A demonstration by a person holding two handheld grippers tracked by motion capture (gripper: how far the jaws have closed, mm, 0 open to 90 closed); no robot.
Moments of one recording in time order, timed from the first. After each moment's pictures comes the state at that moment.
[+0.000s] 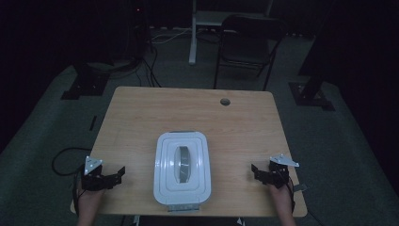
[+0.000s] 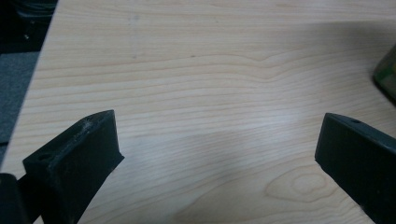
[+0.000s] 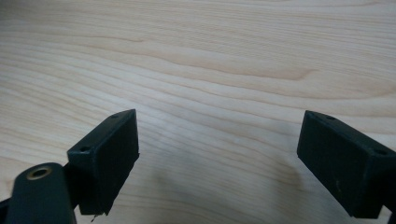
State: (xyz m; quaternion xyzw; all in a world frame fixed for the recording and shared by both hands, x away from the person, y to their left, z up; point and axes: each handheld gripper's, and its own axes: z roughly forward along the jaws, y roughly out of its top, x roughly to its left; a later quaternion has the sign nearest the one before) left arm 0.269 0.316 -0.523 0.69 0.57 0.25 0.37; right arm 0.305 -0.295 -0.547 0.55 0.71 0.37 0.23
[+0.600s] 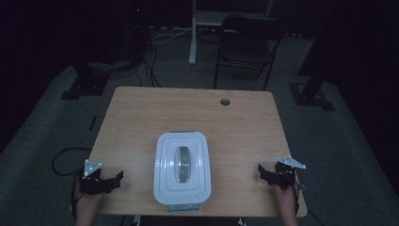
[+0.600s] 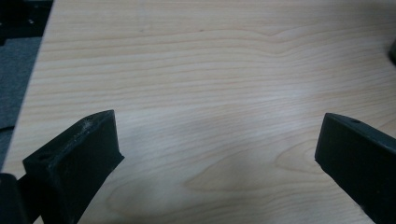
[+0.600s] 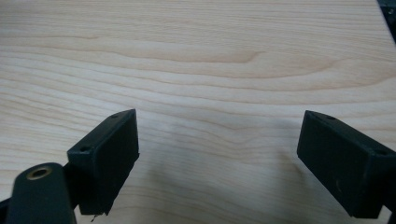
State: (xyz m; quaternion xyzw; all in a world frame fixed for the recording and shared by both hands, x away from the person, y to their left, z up) left arm 0.260 0.319 -0.529 0.70 0.58 0.25 0.35; right arm 0.300 -0.312 -0.548 0.59 0.69 0.35 0.24
